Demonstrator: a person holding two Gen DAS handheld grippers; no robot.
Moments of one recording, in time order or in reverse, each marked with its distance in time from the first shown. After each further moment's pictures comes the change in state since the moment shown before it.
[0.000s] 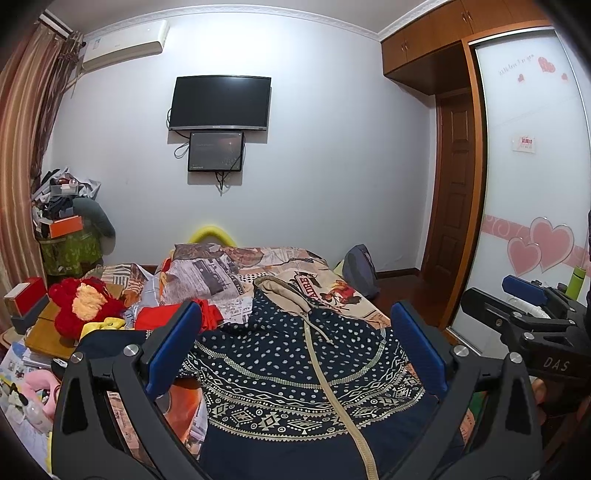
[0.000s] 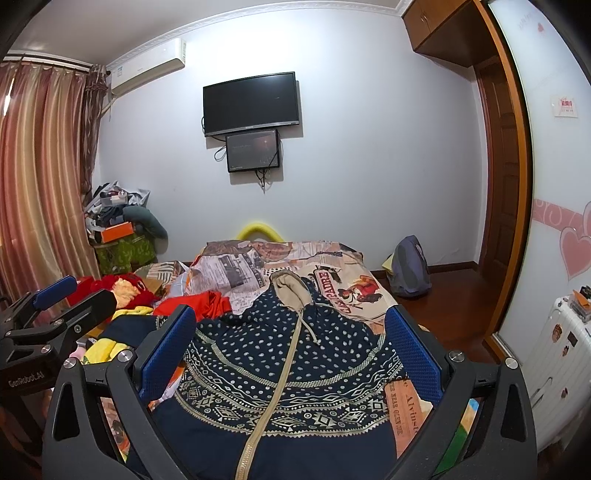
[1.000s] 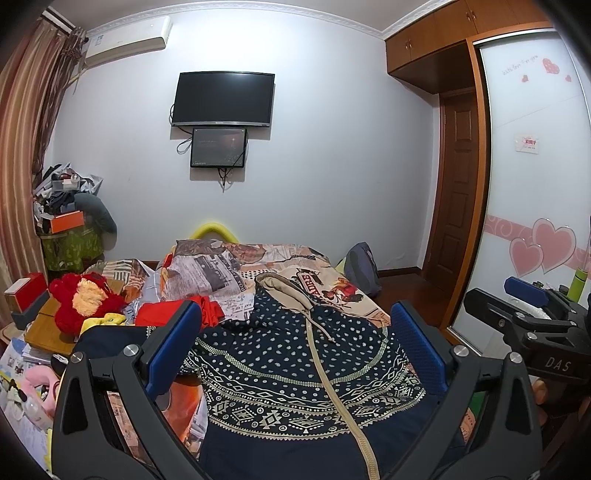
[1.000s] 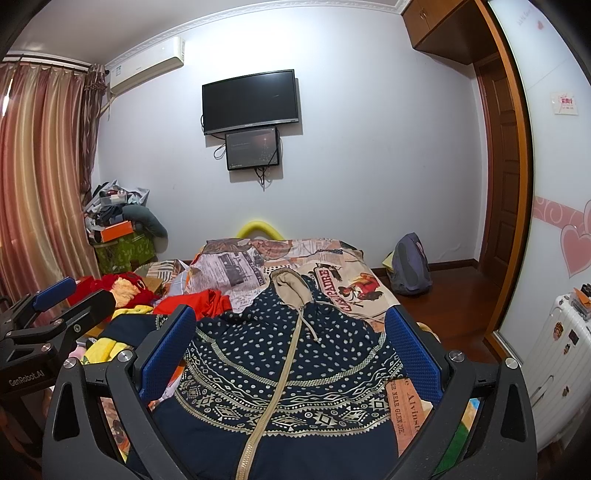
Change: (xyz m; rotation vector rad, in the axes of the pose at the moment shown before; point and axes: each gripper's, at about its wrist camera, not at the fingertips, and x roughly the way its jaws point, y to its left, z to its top) left arm 0.003 0.003 -0.003 -0.011 0.011 0.004; right arm 0.002 -0.001 -0.003 0.003 0.006 -0.001
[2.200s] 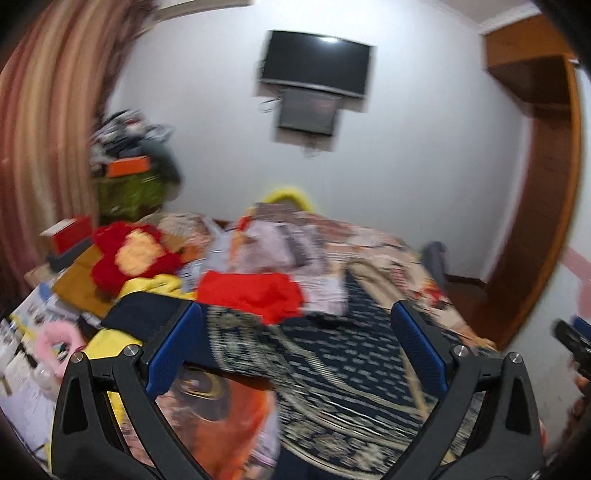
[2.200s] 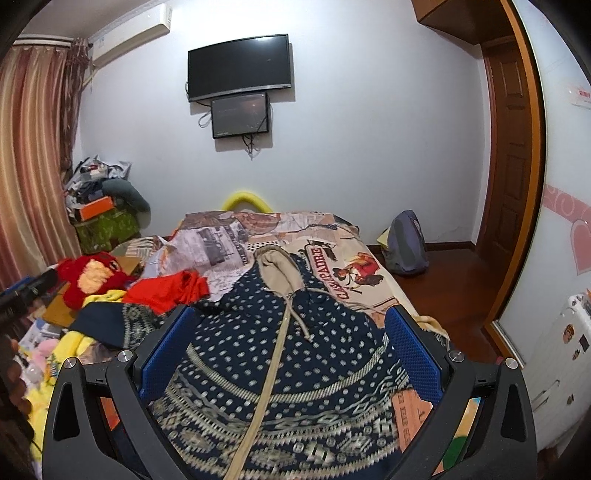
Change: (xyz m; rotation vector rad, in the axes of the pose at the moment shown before) left arm 0.113 0.156 -0.007 -0.217 0.122 0.308; right arm 0.107 -0.013 0.006 -0.013 0.132 -0.047
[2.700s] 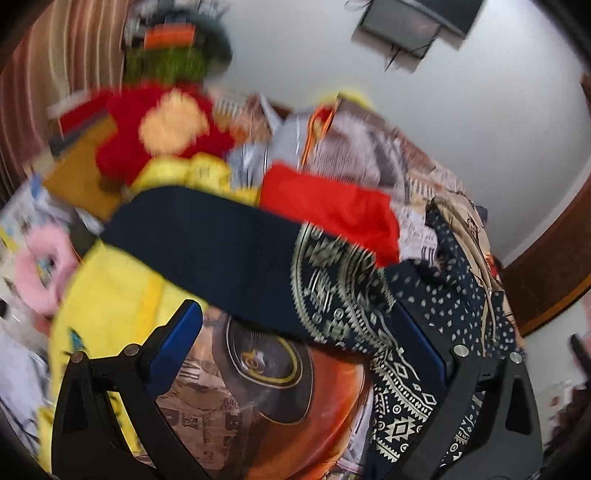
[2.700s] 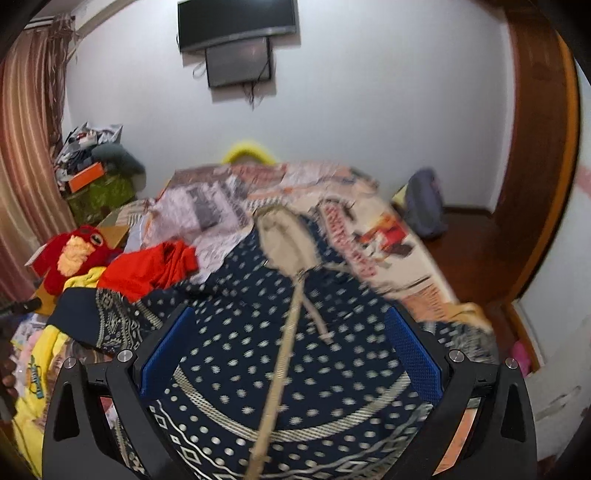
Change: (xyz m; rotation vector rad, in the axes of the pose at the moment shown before) left arm 0.162 0.157 -0.043 -0.263 0.449 0.012; right arm 0.135 0.005 0.002 0.017 0.246 0.078
